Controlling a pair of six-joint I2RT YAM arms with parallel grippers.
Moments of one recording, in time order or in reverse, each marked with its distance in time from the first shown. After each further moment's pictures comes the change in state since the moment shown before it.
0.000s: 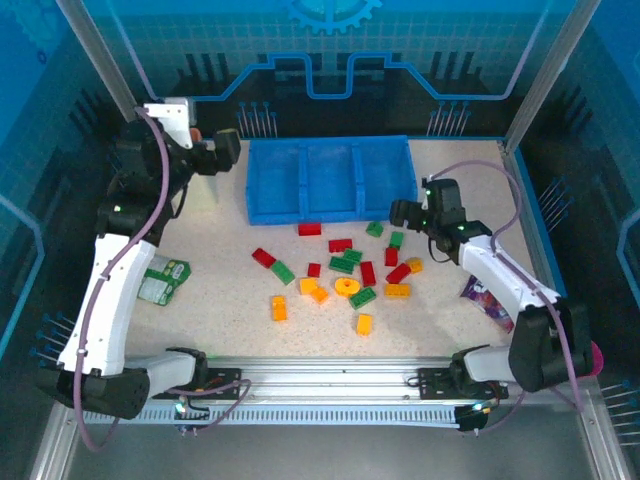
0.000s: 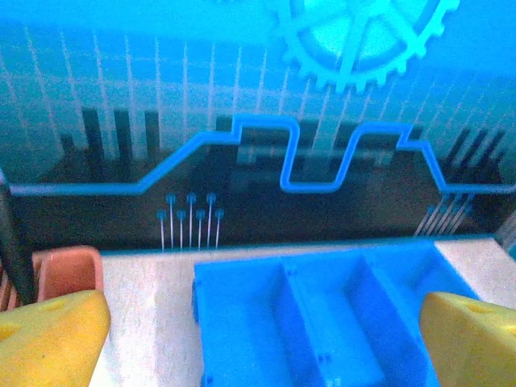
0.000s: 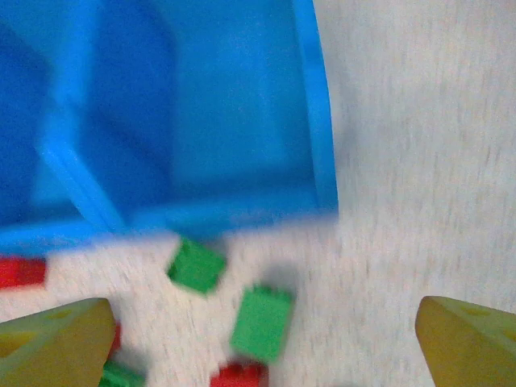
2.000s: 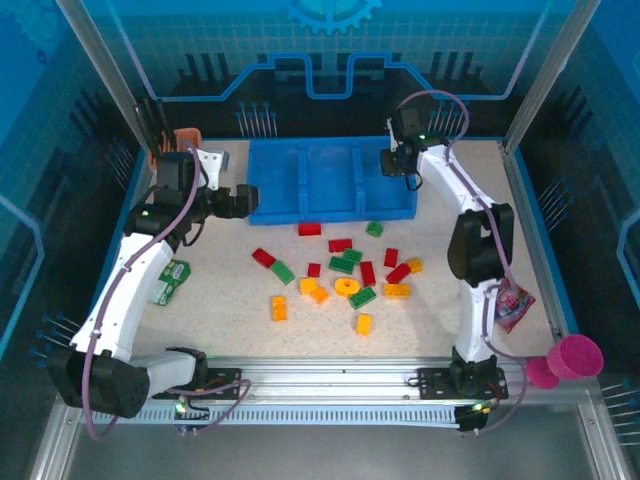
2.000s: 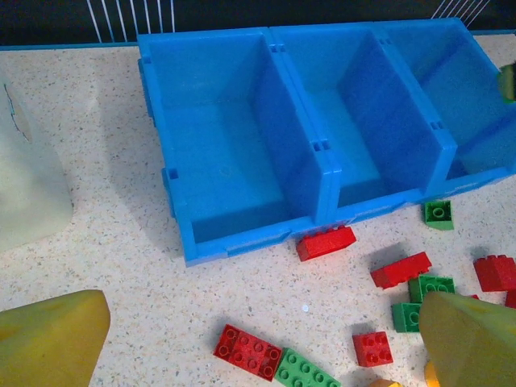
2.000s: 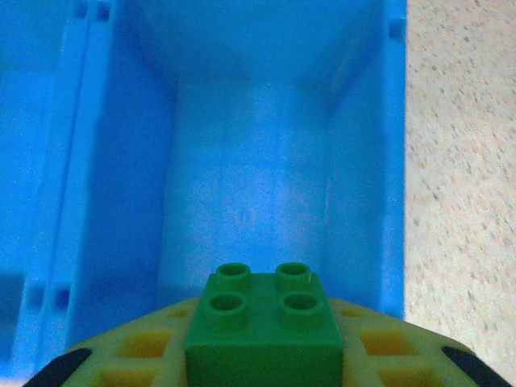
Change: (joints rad) left arm -0.007 0.004 -0.246 -0.081 0.126 0.037; right arm 0.003 0.794 1.090 -0.483 0.050 -0.268
